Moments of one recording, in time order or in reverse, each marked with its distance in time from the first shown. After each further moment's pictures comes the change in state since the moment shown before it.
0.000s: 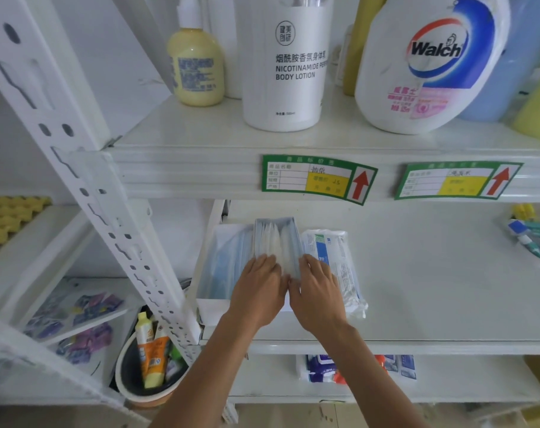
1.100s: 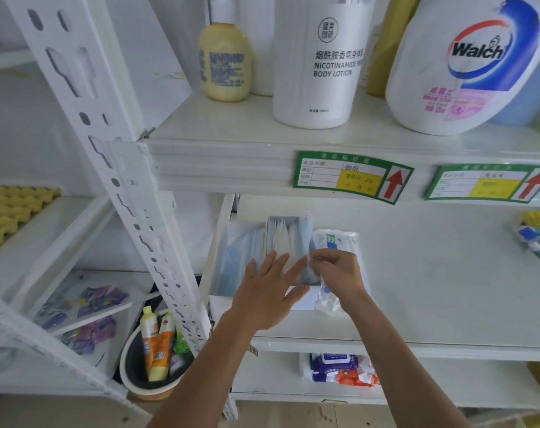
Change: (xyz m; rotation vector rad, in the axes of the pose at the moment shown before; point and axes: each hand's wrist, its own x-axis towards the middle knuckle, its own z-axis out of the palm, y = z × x) left_hand -0.011 -0.018 0.005 -0.041 -0.180 0.040; right_hand 0.040 0.013 -0.019 0.789 -0.009 0.456
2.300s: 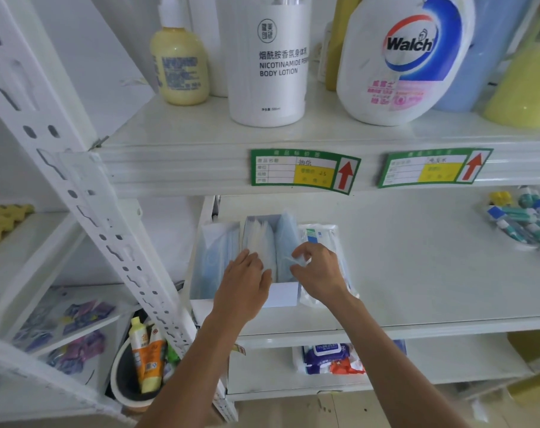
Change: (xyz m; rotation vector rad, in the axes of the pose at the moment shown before) left_hand 0.004 -0.004 0.005 -0.191 0.241 -0.159; right_hand -0.001 0.015 -0.005 -0.416 -0.020 -0.261
